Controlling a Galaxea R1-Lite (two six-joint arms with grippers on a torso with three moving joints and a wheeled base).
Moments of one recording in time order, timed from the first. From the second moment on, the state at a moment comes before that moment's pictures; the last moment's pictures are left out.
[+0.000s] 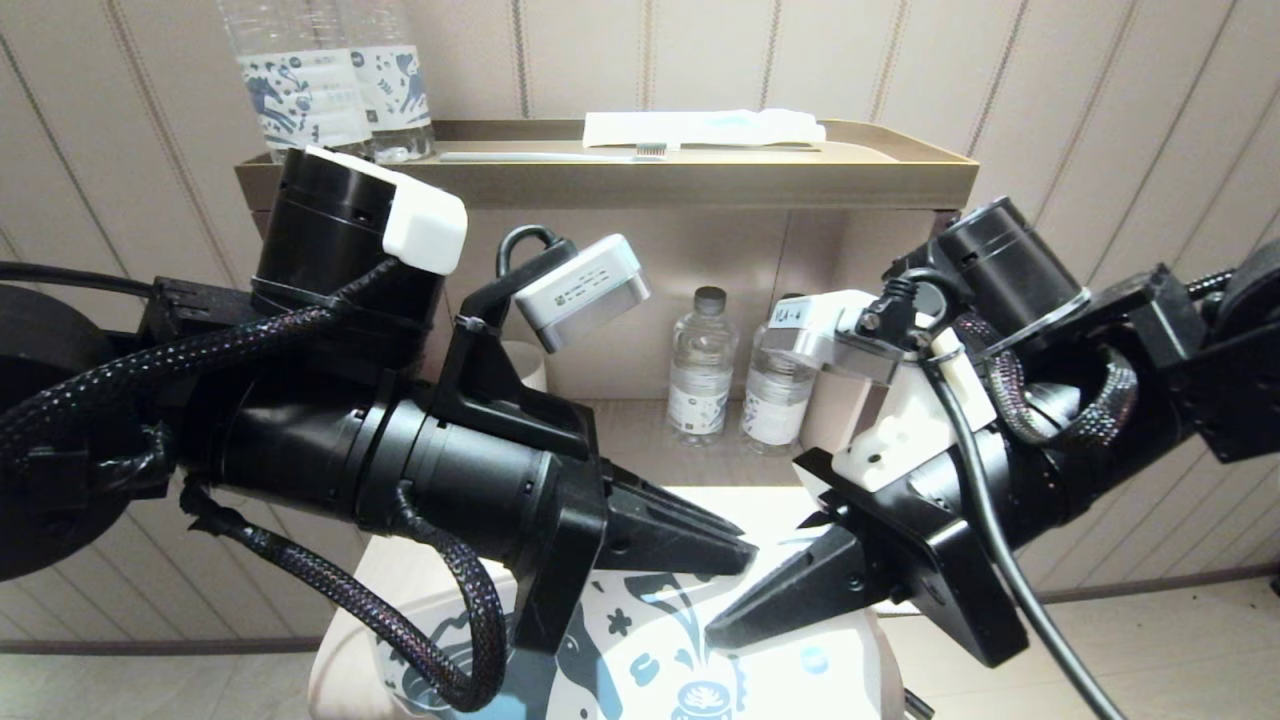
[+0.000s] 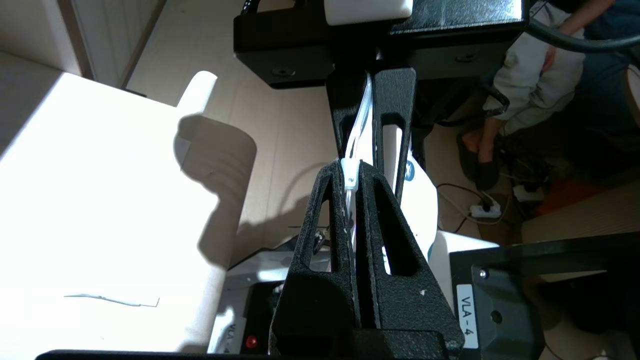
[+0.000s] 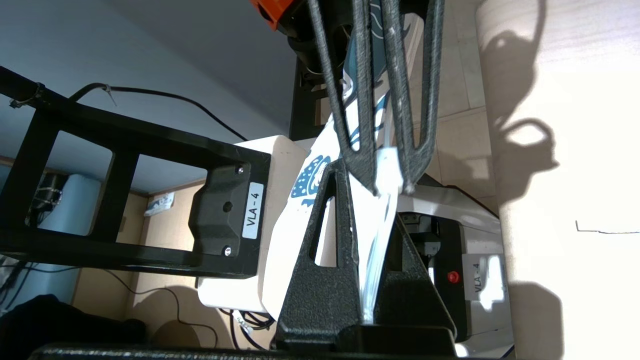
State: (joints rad) left arm -0.79 1.60 -1.18 0.08 -0.76 0.06; right arm 0.62 1.63 -1.36 0.52 1.03 -0.28
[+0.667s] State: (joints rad) left arm -0.69 1.54 -1.10 0.08 -0.76 0.06; right arm 0.60 1.59 -1.34 0.52 1.03 -0.28
